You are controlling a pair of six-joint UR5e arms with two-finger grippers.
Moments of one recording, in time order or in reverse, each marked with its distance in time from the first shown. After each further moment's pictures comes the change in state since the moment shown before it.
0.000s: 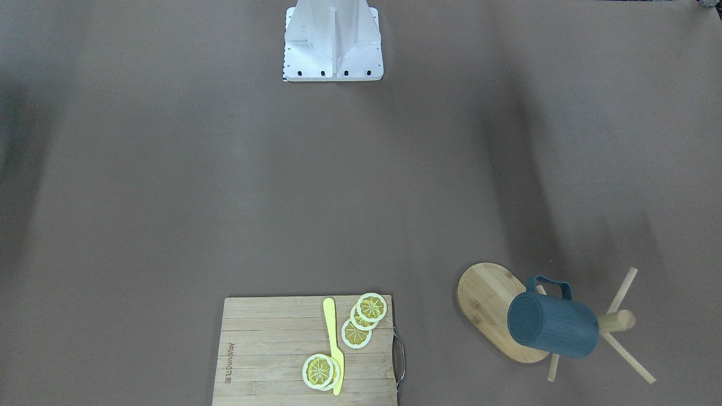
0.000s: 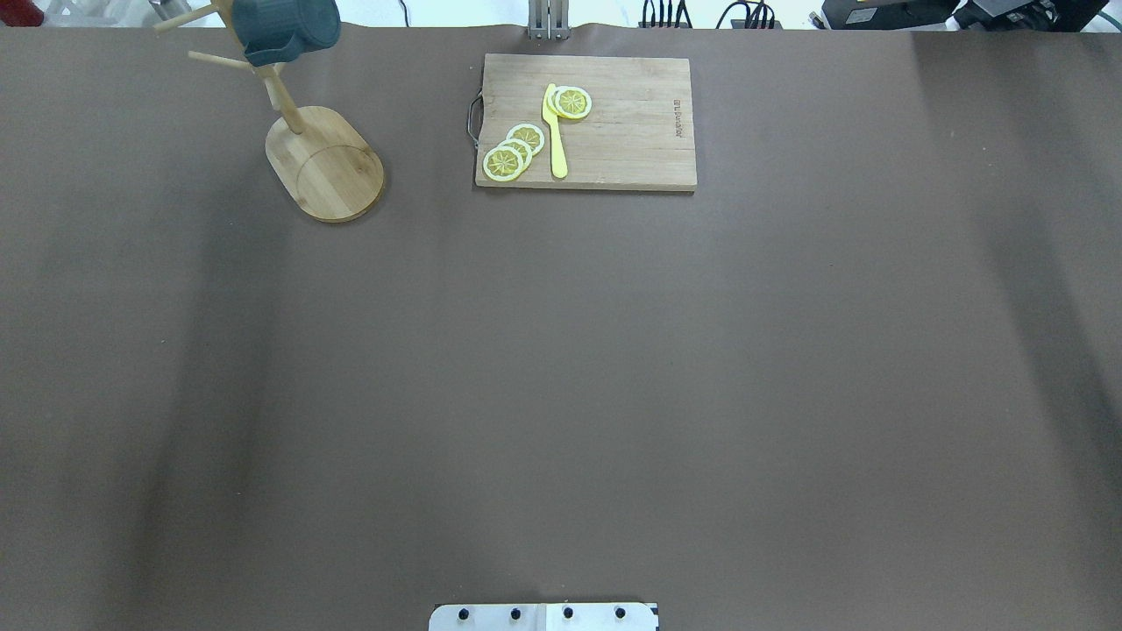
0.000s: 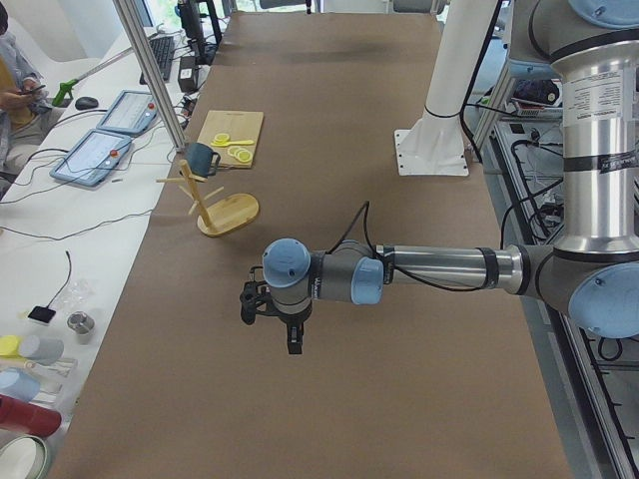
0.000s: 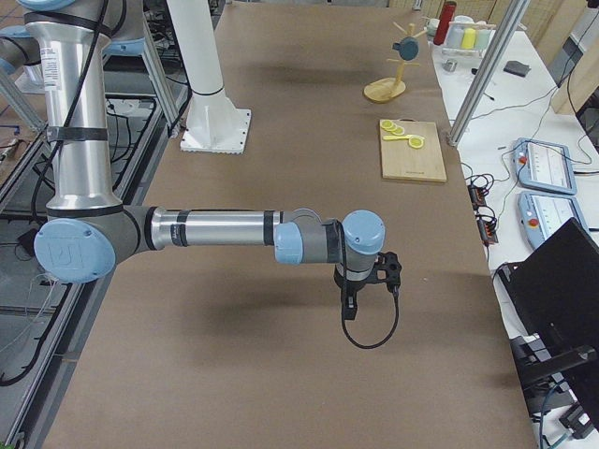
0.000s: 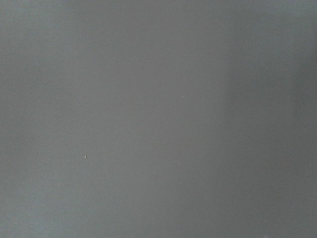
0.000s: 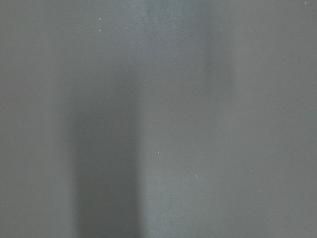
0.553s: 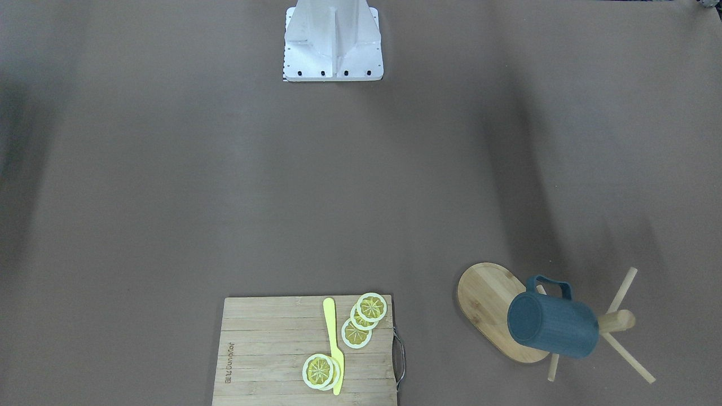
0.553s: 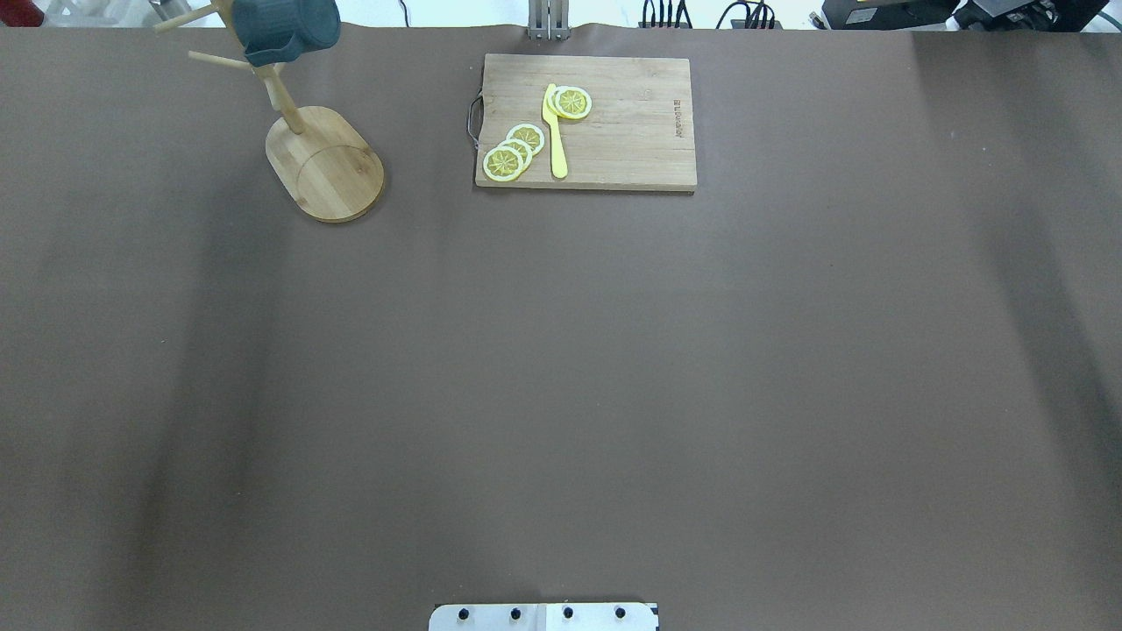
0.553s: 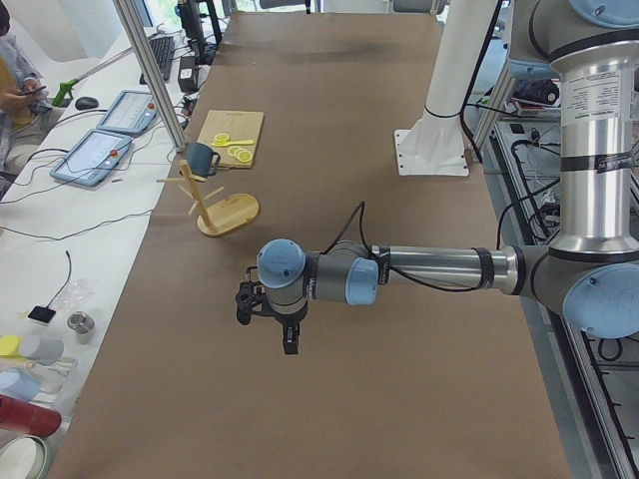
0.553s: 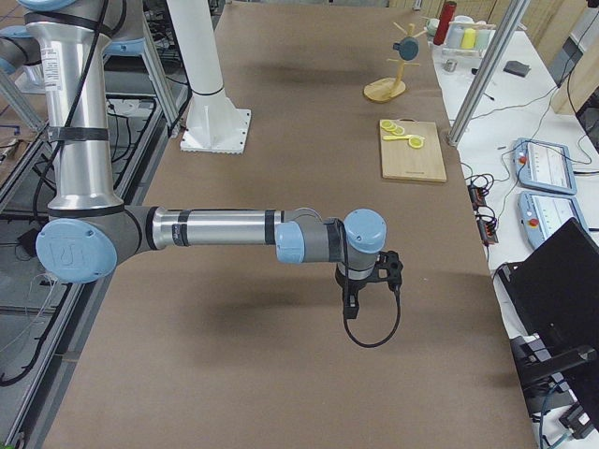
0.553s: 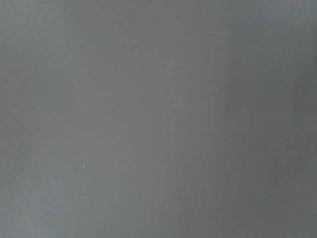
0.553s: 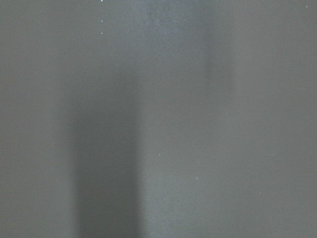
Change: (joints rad) left arm -0.003 -0.010 0.011 0.000 -0.002 -0.002; right arm -0.001 0.004 -0.002 0.001 -0.002 0.000
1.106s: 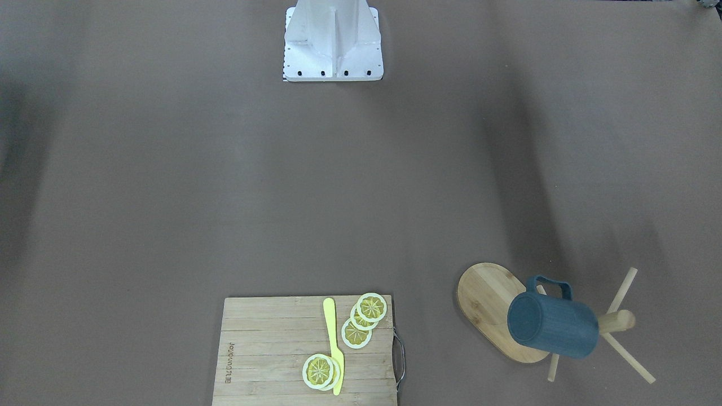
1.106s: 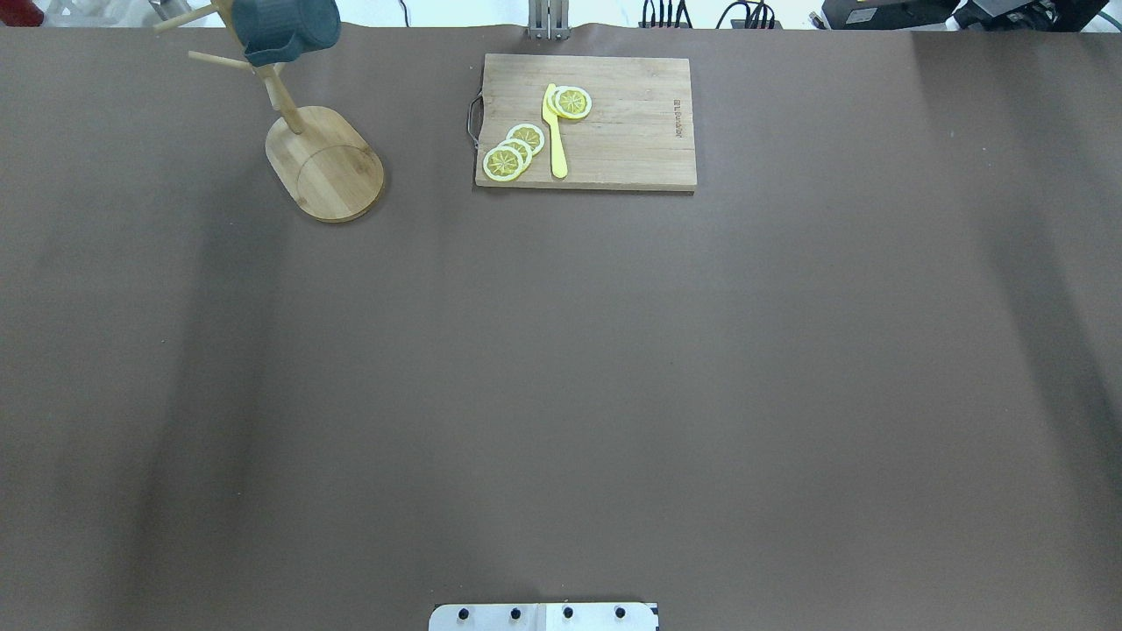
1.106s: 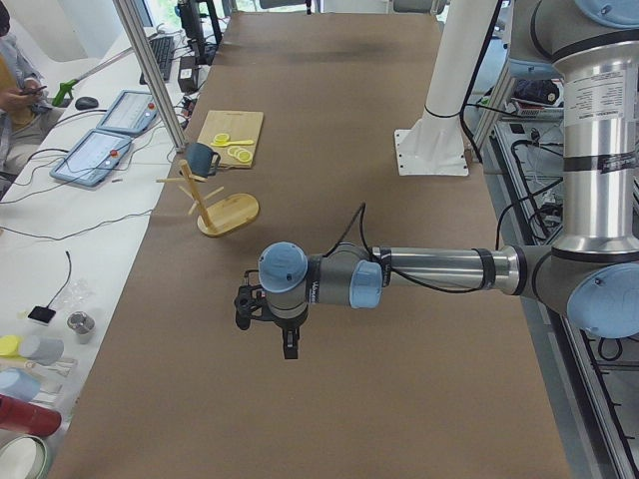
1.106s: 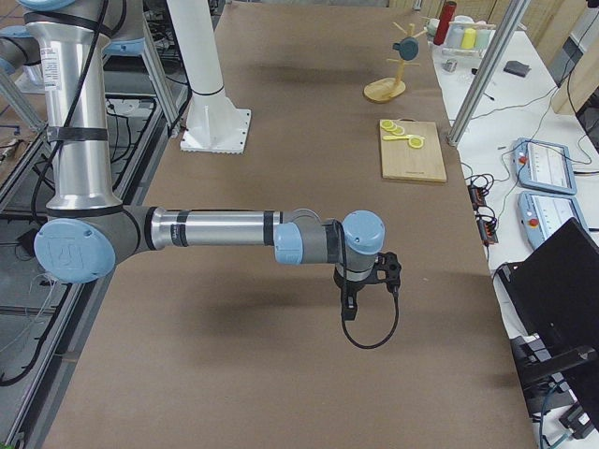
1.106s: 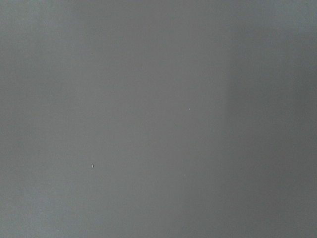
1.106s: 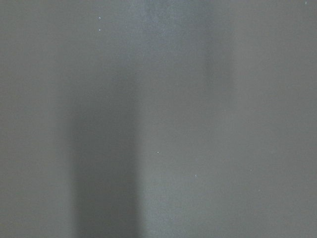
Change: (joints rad) left arm -0.040 0.002 0.003 0.000 -0.001 0.002; right arm 0.000 -0.007 0.002 0.000 0.000 -0.002
